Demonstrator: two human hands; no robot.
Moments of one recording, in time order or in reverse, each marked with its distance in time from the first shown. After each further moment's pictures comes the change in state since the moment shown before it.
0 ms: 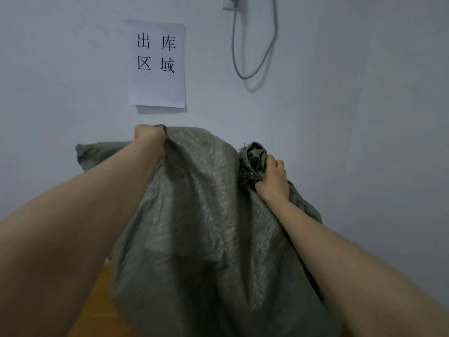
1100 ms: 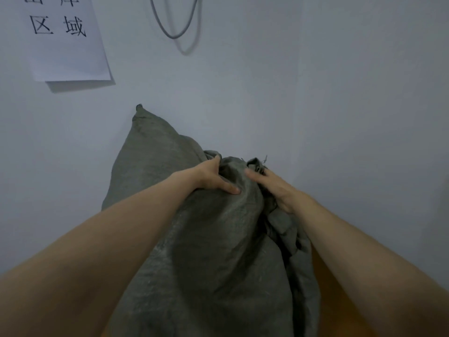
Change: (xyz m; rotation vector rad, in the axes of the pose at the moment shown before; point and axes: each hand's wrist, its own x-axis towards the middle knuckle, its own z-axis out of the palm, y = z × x) left_hand -0.144 -0.128 0.144 1.041 -1.069 0.317; right_hand -0.049 0.155 -0.050 0.721 -0.479 0.576
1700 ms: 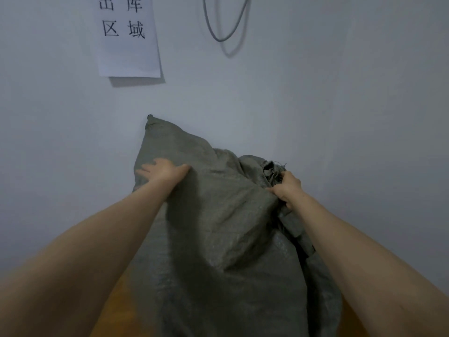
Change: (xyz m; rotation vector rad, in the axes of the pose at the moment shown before) left_hand -0.072 -0.113 -0.048 -0.083 0.609 -0.723; right_hand 0.020 -0.001 0.046 -0.385 0.336 0.007
